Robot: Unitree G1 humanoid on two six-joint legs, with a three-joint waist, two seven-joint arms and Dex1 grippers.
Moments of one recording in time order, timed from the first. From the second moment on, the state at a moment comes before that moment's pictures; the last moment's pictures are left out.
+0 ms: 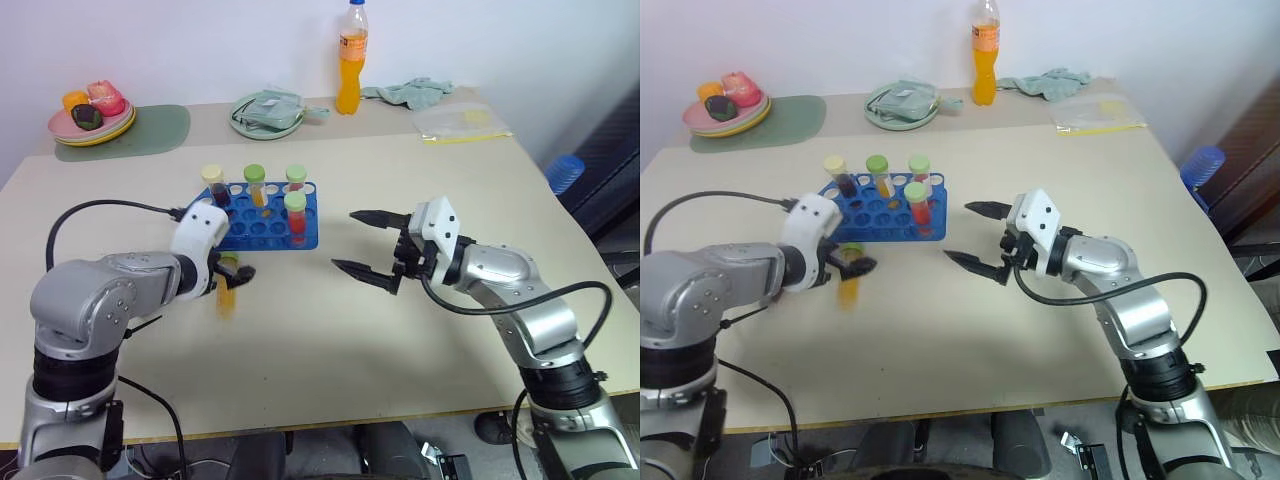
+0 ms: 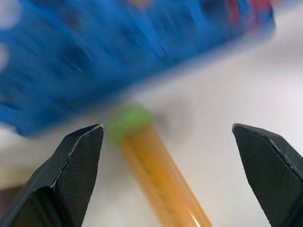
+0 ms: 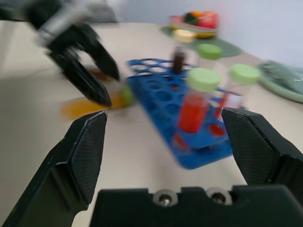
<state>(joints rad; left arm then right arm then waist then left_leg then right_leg) -0.54 0.67 0.08 -0.43 -0.80 1.61 -0.11 -0.41 -0.60 0.11 -0.40 0.42 0.46 0.91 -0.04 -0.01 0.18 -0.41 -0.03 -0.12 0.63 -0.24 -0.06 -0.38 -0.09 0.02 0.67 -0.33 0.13</state>
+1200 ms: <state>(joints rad) -0.44 0.99 0.08 -0.54 -1.21 1.20 0.28 -0.34 -0.59 0.14 -0.47 0.47 0.54 0.84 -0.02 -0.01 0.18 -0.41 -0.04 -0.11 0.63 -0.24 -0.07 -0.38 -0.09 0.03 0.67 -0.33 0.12</state>
